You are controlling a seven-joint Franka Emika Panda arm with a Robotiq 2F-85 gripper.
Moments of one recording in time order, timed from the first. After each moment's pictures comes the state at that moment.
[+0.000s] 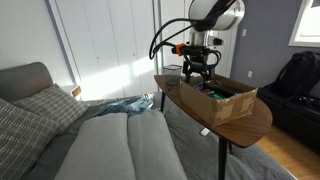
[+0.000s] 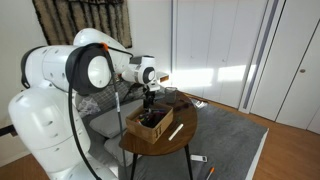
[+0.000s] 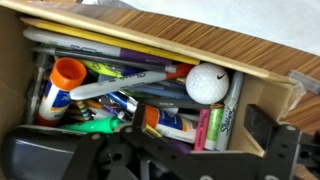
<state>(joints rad) 0.08 -0.06 0.18 -2.17 0.04 2.13 1.50</state>
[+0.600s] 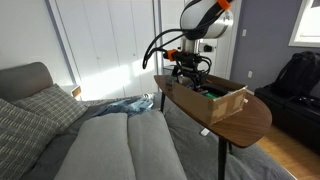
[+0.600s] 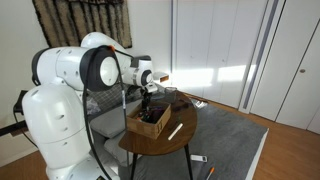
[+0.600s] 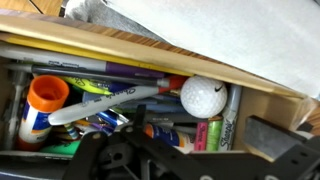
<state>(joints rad) 0.14 0.01 0.18 -2.14 0.03 2.22 1.47</state>
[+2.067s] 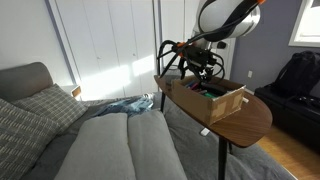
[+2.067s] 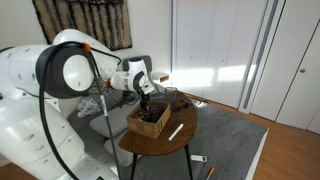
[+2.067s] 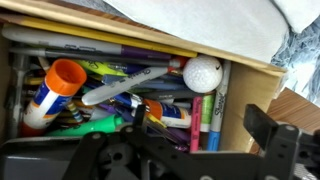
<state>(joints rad) 0.12 -0.21 0.20 -2.38 0.01 2.48 1.44</state>
